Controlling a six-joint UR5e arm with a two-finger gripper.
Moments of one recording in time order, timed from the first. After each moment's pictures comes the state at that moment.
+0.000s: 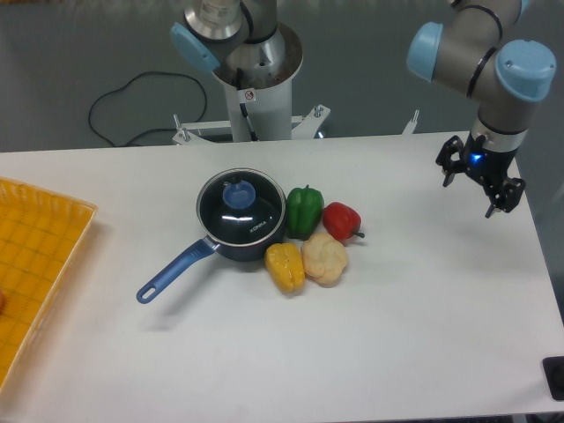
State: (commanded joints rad) arm 2.96 -1.93 -1.63 -1.07 1.49 1.75
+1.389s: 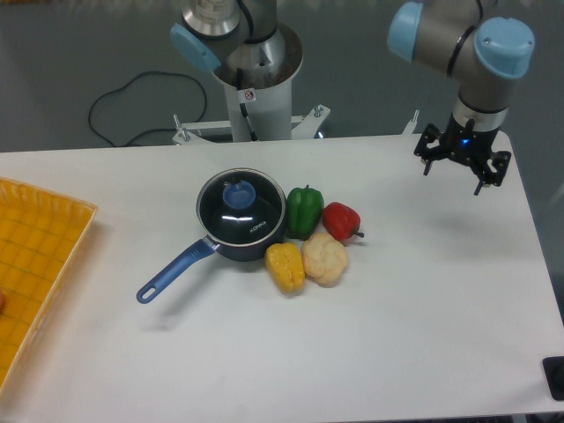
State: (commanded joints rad) arm 2.98 -1.77 -1.77 -1.08 1.41 1.42
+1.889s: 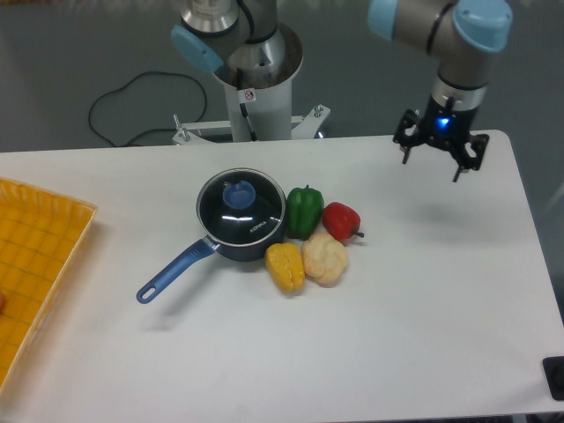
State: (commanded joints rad) arm 2.92 -1.61 -1.91 -1.08 1.41 1.40
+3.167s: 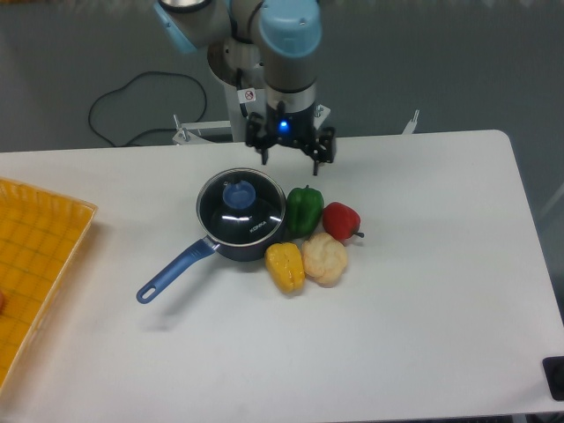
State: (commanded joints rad) arm 2.46 -1.47 -2.02 -1.14 1.52 0.60
